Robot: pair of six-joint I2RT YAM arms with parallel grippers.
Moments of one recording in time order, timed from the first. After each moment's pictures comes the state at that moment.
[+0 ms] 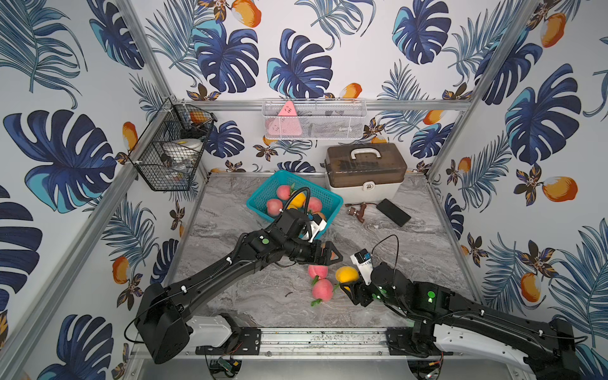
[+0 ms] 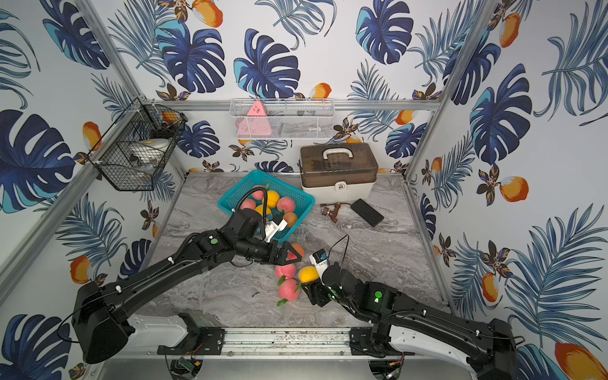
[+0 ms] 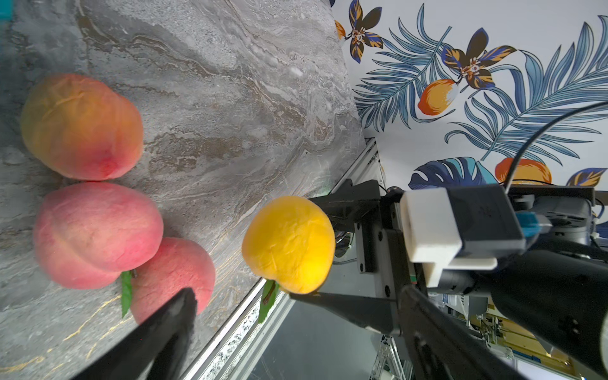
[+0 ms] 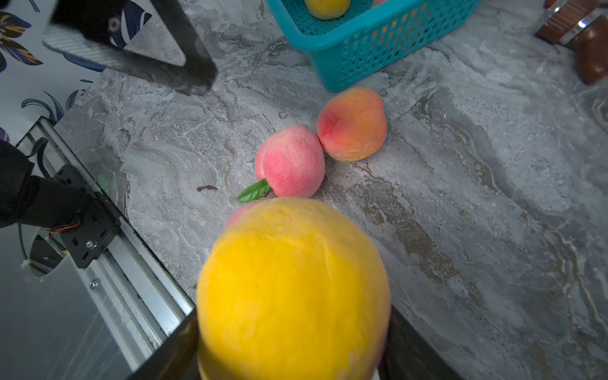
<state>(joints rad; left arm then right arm) -0.70 1.32 1.09 -0.52 0.59 -0.67 1.11 0.80 0.59 -0.49 0.20 0.45</state>
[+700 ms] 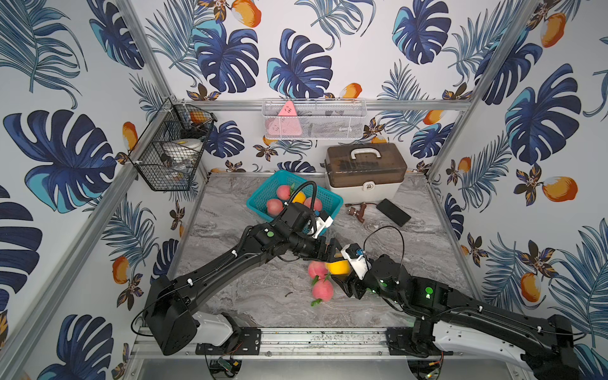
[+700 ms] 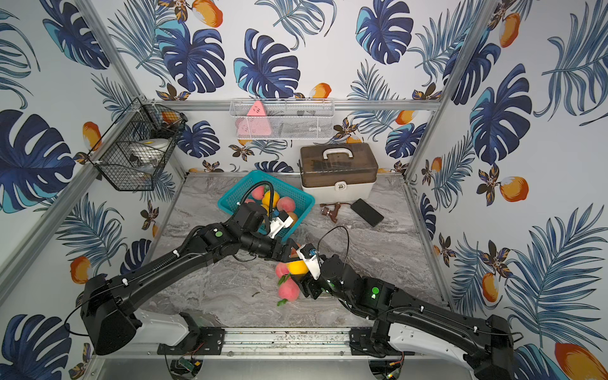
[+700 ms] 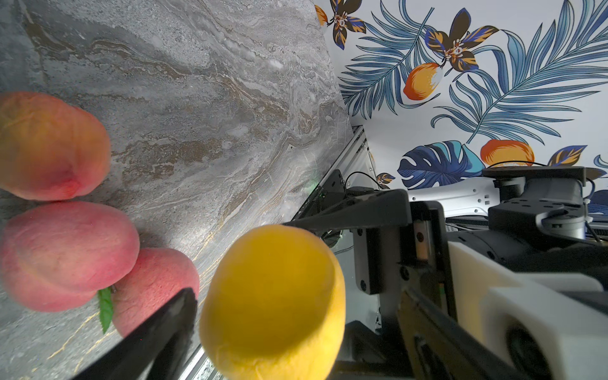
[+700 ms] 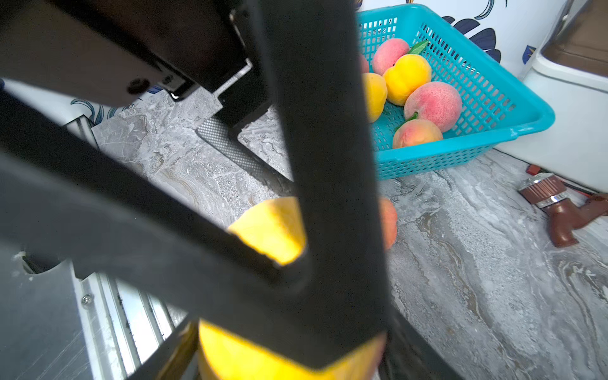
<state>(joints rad) -0.70 1.38 1.17 -0.58 0.64 -0.63 1.11 0.83 0.64 -0.31 0.20 0.19</state>
